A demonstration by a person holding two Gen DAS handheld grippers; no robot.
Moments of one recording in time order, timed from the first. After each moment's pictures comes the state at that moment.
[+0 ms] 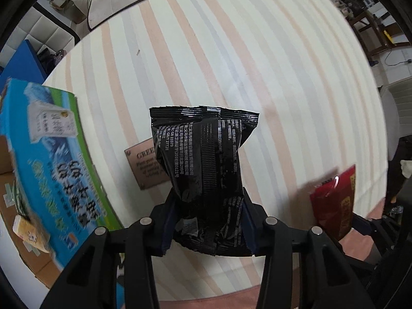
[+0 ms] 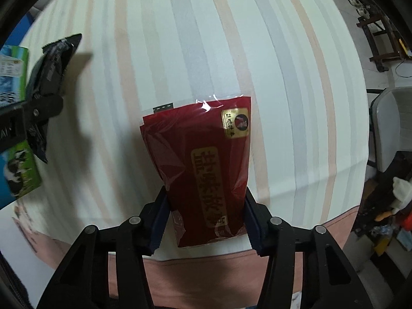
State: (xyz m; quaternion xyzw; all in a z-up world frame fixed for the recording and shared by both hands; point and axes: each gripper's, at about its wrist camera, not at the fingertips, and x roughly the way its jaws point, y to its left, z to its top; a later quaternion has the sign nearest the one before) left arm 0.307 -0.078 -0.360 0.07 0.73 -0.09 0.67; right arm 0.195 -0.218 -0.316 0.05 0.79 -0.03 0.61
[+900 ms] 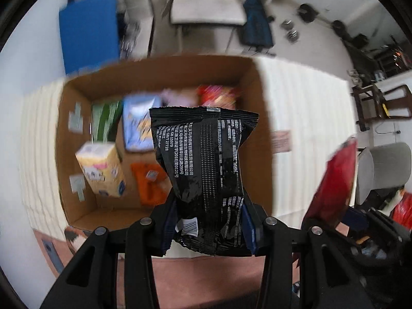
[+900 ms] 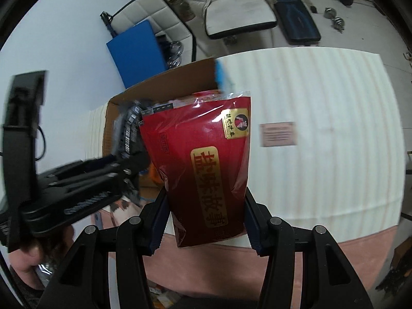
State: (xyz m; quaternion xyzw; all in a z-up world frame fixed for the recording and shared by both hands) left arm 0.254 0.197 -0.242 -0.09 0.71 -0.03 0.70; right arm 0.210 -0.013 -0.073 0.11 0.69 0.16 0.70
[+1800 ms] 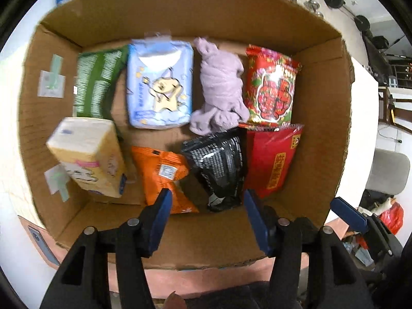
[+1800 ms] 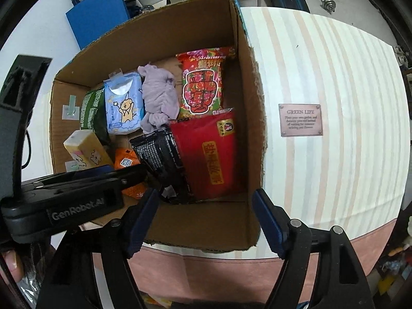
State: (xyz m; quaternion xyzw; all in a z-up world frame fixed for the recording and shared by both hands) left arm 0.263 0.239 -0.312 -0.13 0.77 -0.01 0.63; right arm 0.235 0.047 -0.224 0.04 0.75 0.09 0.65
